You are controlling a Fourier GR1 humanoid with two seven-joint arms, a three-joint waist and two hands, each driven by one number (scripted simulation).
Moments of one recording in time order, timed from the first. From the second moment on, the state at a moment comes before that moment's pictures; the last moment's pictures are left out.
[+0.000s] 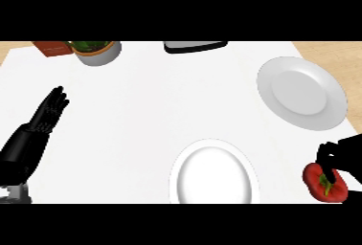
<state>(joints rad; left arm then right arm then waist) -0.01 0.36 0.03 -1.70 0.06 -0.09 -0.04 0.03 -1.15 0.39 -1.92 0.37 -0.30 -0.25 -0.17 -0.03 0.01</state>
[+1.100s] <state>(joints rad) -0.17 0.31 -0.04 -1.65 0.03 -0.18 -0.02 -0.04 -0.97 0.04 -1.18 0.09 -0.25 -0.82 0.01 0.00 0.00</state>
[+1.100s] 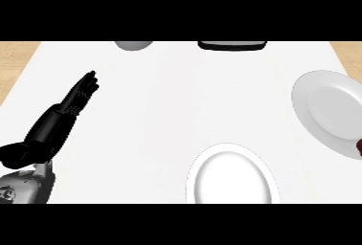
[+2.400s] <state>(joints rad) -0.19 0.26 -0.04 -1.63 -0.01 -0.19 -0.03 -0.60 -0.78 0.00 -0.30 0.26 -0.02 -1.09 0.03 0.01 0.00</state>
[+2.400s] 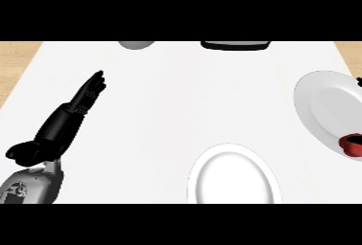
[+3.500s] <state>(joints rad) -0.19 0.27 -0.01 -1.65 0.00 -0.20 -0.02 -0.58 -0.97 -0.11 -0.32 -0.03 0.54 -0.85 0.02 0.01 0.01</state>
